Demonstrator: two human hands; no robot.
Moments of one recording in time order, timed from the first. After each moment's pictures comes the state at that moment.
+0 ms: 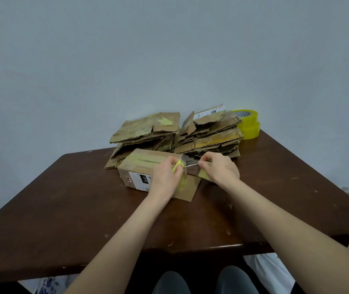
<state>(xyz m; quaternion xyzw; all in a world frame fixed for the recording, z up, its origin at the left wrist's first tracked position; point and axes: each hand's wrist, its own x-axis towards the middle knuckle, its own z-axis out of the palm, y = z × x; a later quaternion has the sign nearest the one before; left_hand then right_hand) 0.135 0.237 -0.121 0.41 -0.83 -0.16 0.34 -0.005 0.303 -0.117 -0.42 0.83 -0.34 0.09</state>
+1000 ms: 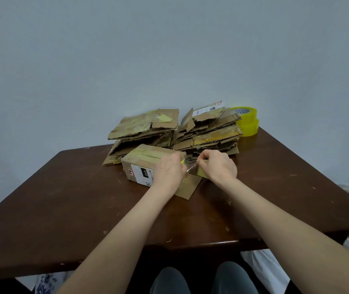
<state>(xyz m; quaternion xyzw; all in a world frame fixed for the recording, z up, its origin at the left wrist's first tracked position) 0.122 0.241 -0.113 0.40 -0.88 -0.01 0.25 0.004 0.302 -0.118 -0.42 0.85 -0.31 0.04</state>
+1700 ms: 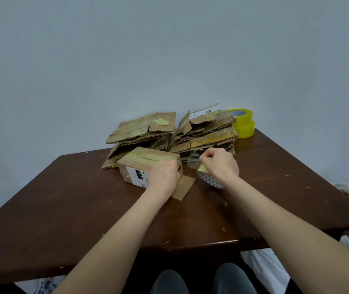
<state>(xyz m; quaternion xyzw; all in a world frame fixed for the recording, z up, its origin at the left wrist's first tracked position) 0.125 0.234 -0.116 0.41 -0.90 0.04 0.18 -0.010 0.311 -0.113 -0.38 0.84 -0.39 0.07</state>
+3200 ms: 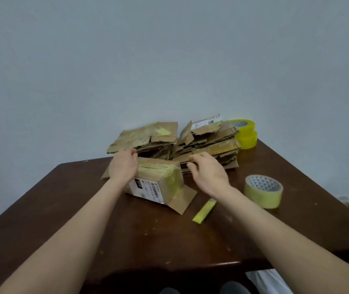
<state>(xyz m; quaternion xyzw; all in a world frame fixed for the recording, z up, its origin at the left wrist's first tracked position) 0.177 0.119 -0.087 0.50 -0.81 -0.03 0.30 0.012 0.299 -0.096 -0.54 0.77 -0.34 0.00</state>
